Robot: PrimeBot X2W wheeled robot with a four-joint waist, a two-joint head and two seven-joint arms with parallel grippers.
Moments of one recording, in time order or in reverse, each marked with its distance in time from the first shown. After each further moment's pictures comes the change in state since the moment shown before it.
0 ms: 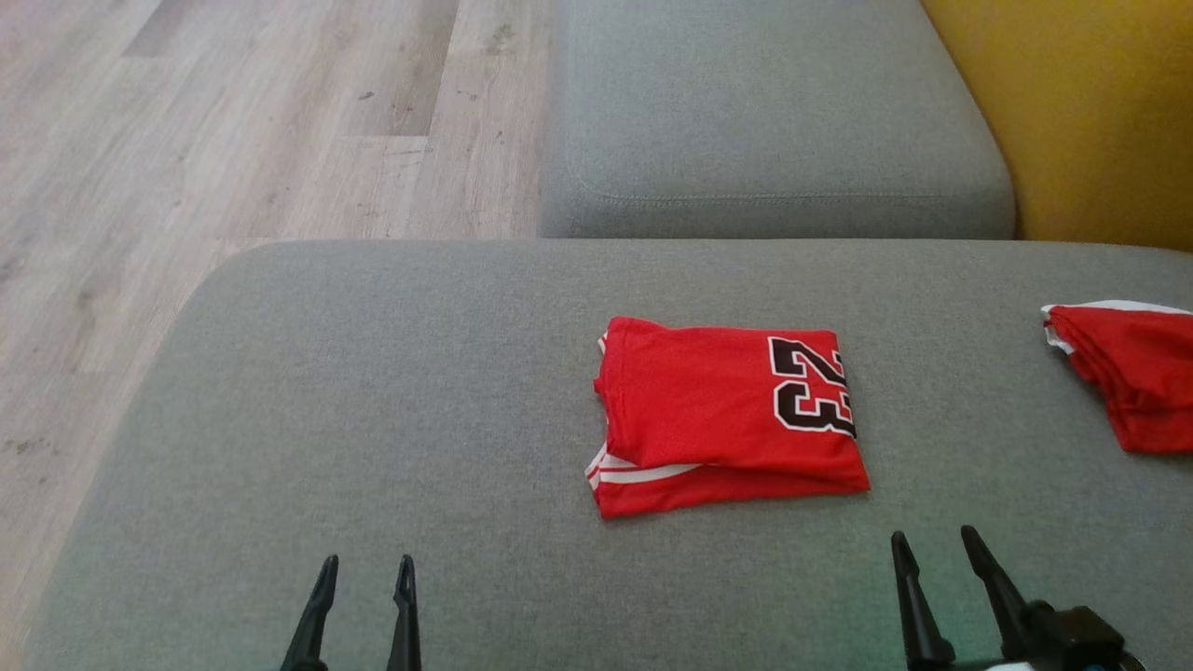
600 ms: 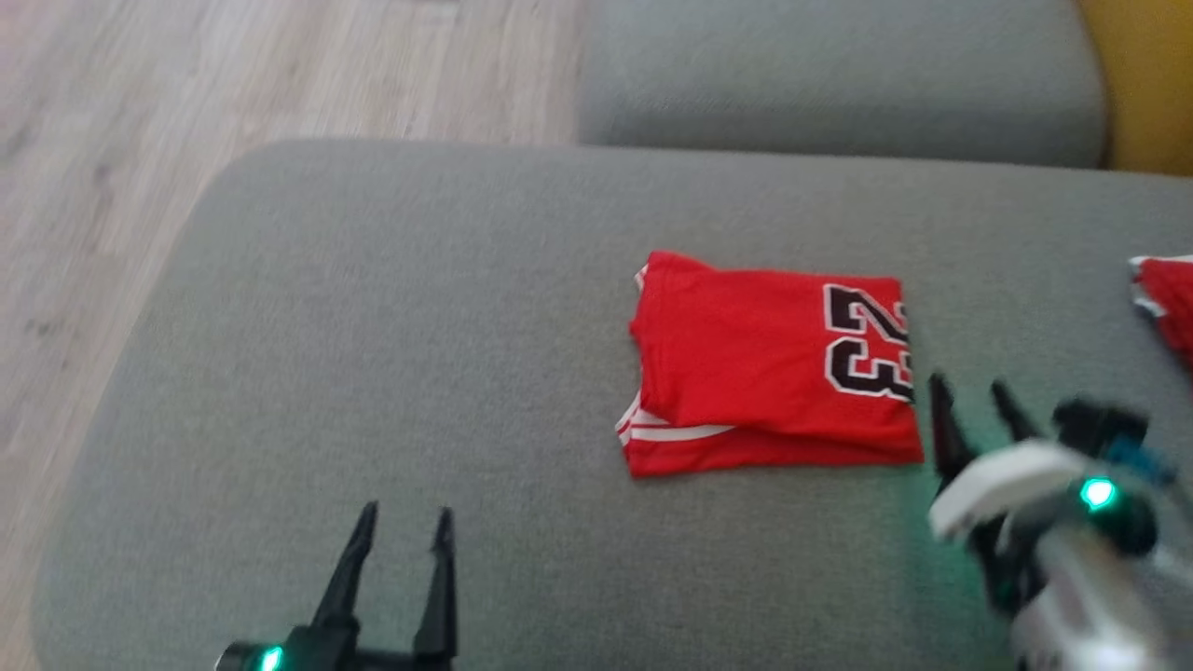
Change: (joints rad) left arm -0.068 -0.009 -0.049 -0.017 0.001 -0.025 0.000; right arm -0.521 -0.082 0.000 0.539 0.258 0.000 0.084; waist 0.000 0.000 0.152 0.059
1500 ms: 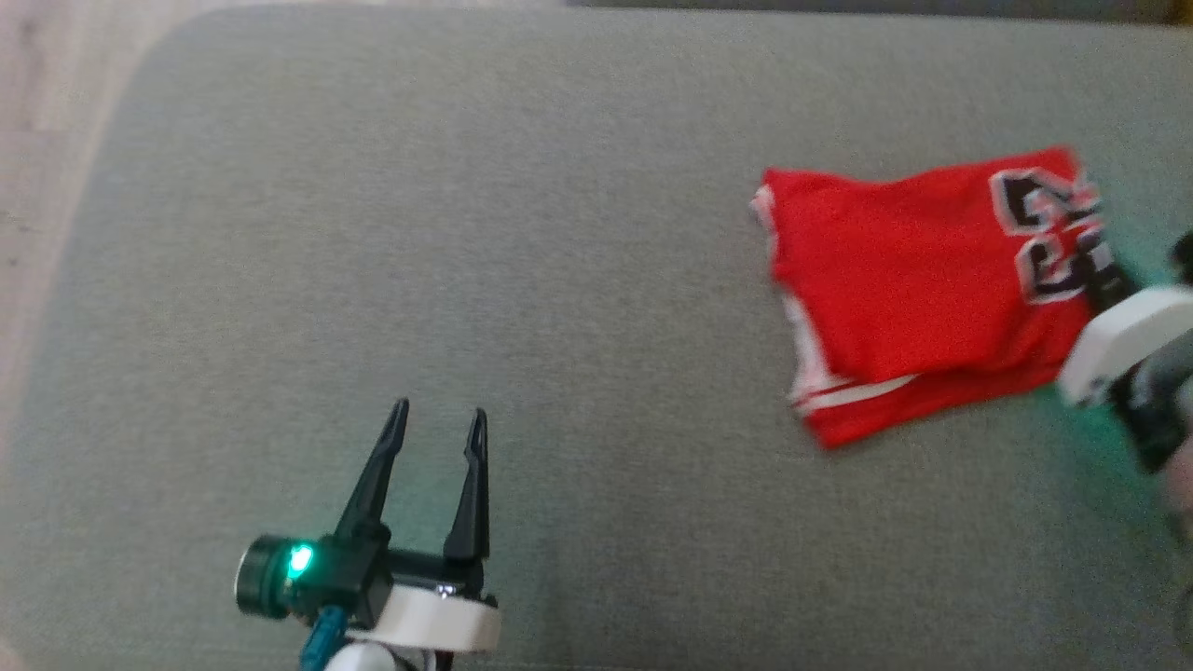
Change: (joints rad) left arm -0.163 -0.003 -0.084 0.001 -0.016 0.044 0.000; right arm -0.342 -0.269 0.324 0.245 0.168 0.000 0.060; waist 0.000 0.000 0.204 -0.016
